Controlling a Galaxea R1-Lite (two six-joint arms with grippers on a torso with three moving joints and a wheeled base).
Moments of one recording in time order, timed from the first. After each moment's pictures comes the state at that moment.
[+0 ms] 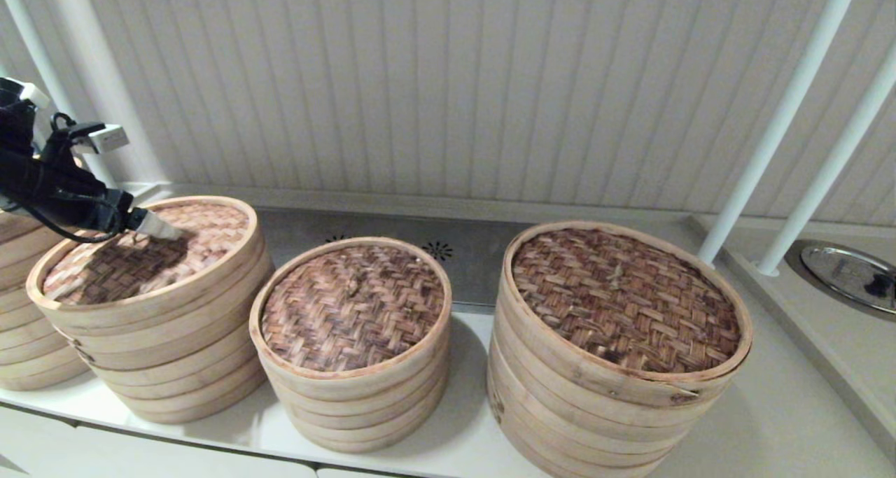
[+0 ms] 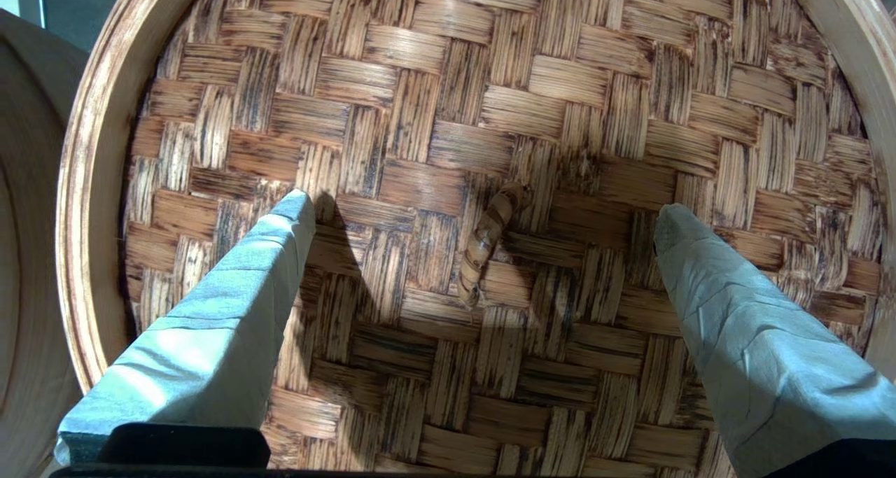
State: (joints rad) left arm 0.30 2.00 -1.92 0.81 -0.32 0.45; right arm 0.00 0.00 0.00 0.00 -0.01 0.05
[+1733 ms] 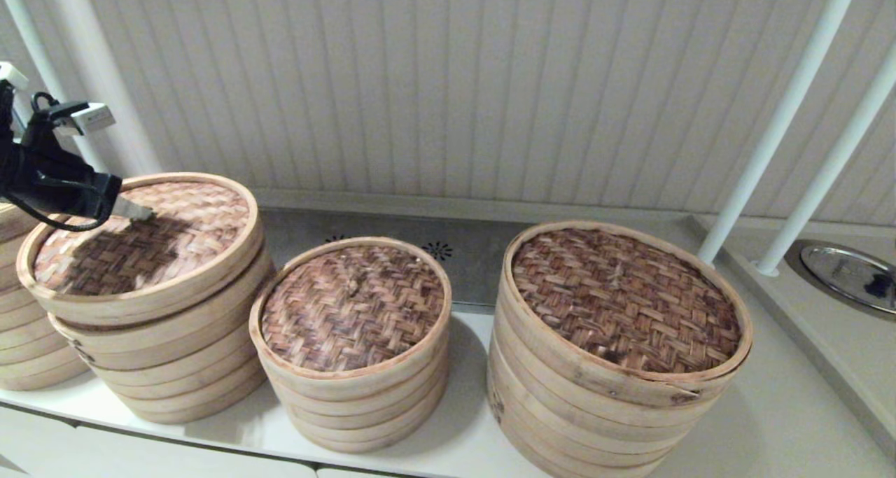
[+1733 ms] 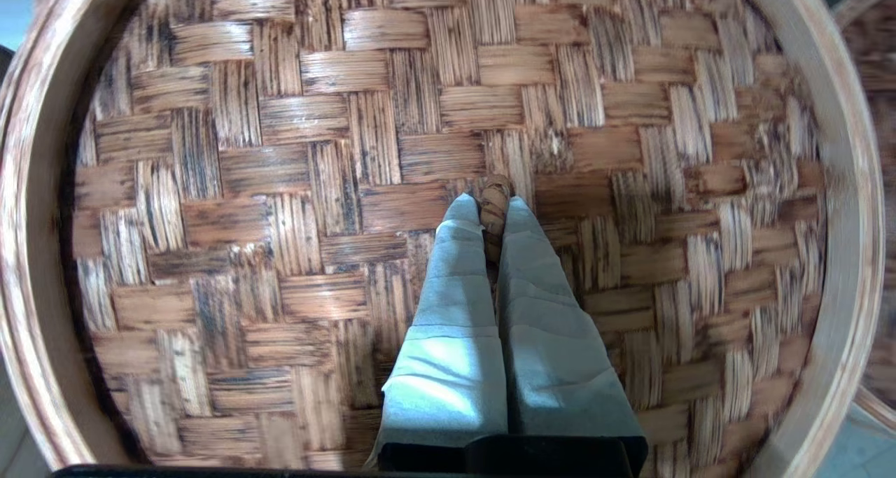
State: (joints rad) left arm 0.31 1.94 -1.90 0.79 -0.38 0.44; right arm 0.00 0.00 0.00 0.00 -0.01 0.05
